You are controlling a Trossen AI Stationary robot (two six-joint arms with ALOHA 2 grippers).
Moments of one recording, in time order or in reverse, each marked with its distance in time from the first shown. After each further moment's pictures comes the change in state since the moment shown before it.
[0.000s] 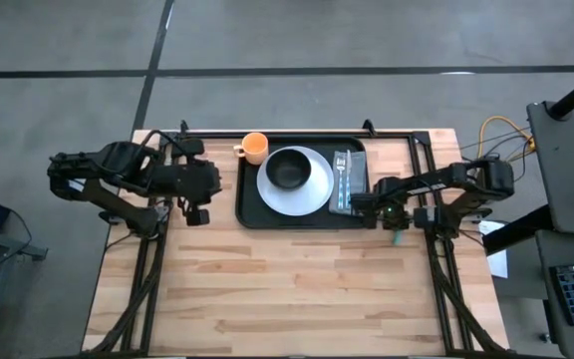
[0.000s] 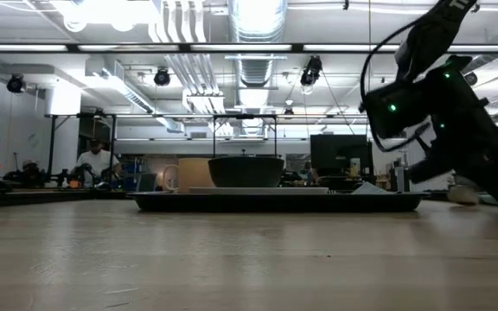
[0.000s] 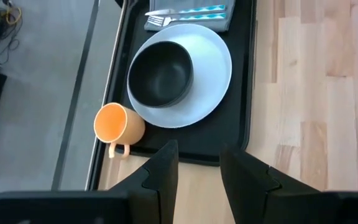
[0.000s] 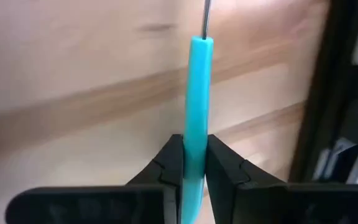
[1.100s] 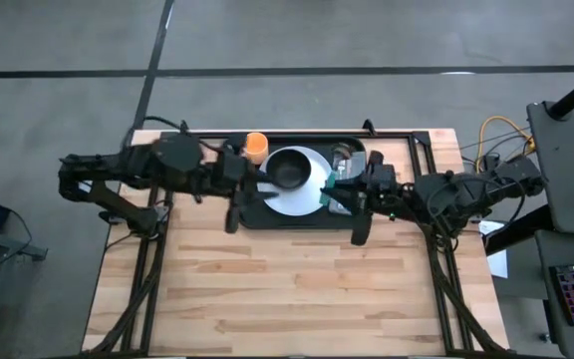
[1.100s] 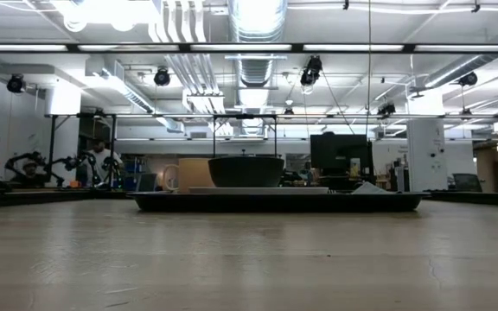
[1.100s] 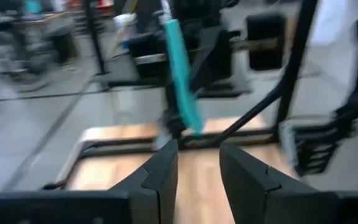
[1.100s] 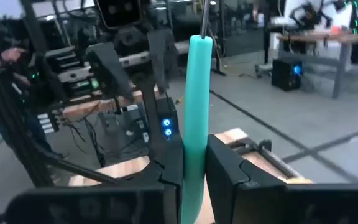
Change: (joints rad) left arm 0.034 0.062 -0.003 0.878 0.304 0.149; right arm 0.531 -0.276 0.745 0.863 0.759 -1.308
